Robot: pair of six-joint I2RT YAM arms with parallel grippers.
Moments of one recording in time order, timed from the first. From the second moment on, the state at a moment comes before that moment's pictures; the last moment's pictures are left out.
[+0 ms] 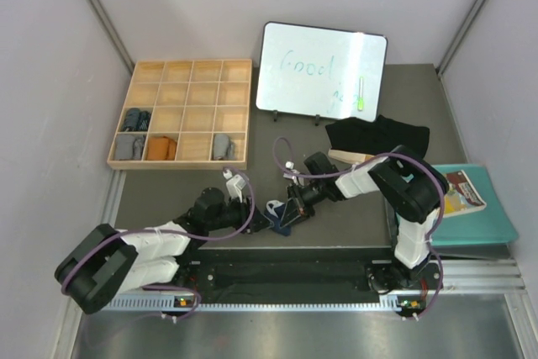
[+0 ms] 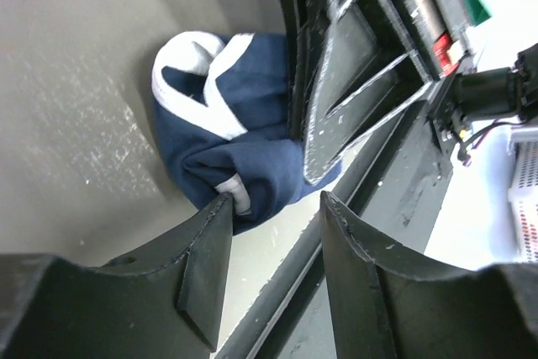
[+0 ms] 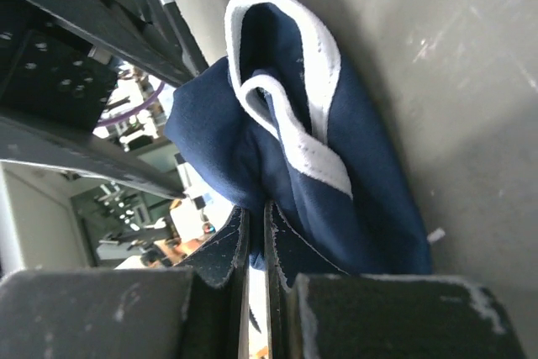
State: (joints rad) left arm -0.68 1.11 0.11 0.56 0.45 -0.70; right arm 0.70 1.87 0.75 0.13 -0.96 0.68
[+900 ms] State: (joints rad) left arm -0.71 1.30 0.20 0.57 0.35 -0.66; right arm 0.68 1.93 0.82 0.06 -1.02 0.69
